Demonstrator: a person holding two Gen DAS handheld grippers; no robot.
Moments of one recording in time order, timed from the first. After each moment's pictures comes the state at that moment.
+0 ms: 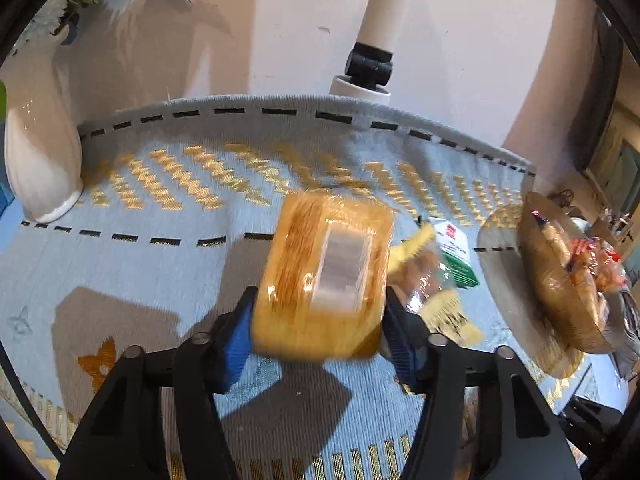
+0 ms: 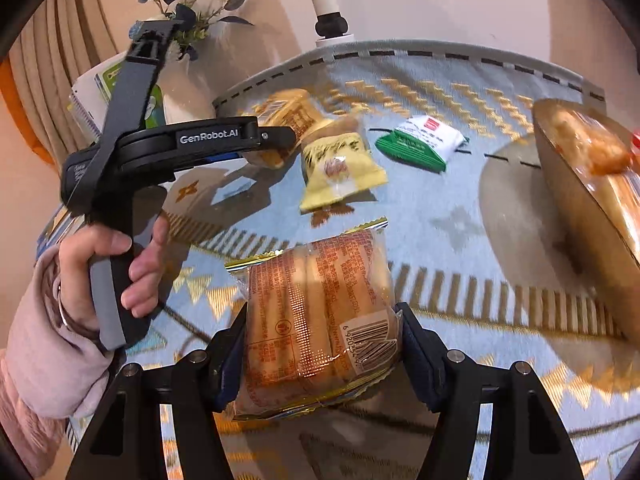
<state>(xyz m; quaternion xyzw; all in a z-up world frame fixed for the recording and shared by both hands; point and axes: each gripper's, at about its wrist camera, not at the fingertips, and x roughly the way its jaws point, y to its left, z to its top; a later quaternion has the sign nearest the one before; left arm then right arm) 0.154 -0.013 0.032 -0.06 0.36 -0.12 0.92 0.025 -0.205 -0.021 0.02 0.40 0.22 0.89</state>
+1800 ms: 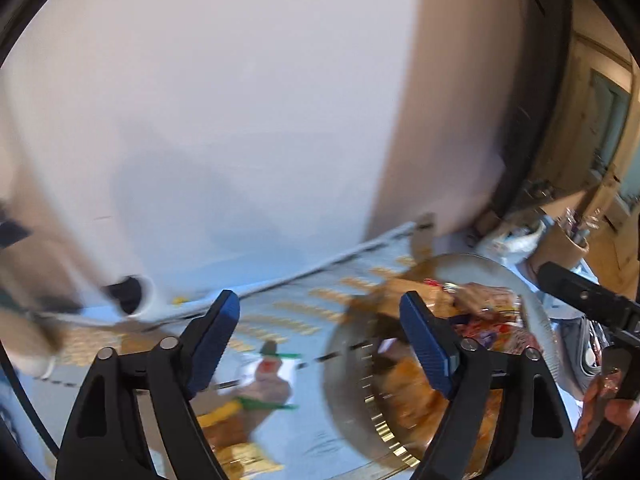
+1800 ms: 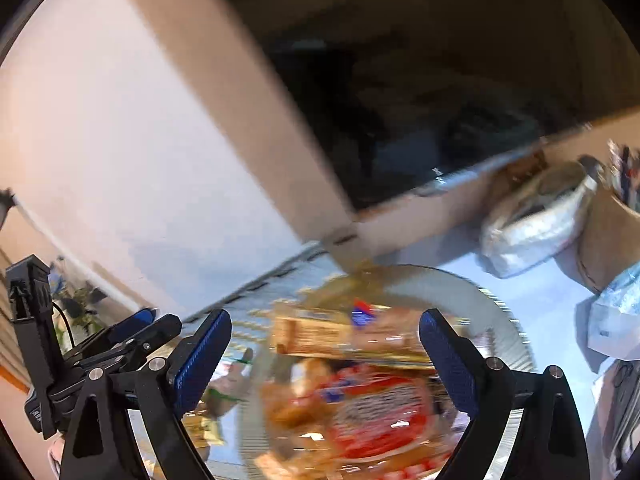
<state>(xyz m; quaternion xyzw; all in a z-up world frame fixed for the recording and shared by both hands) 0.193 -0.180 0.180 0.05 0.36 -0.17 0.92 0.125 -0.442 0.147 0.24 0.32 0.05 0.91</state>
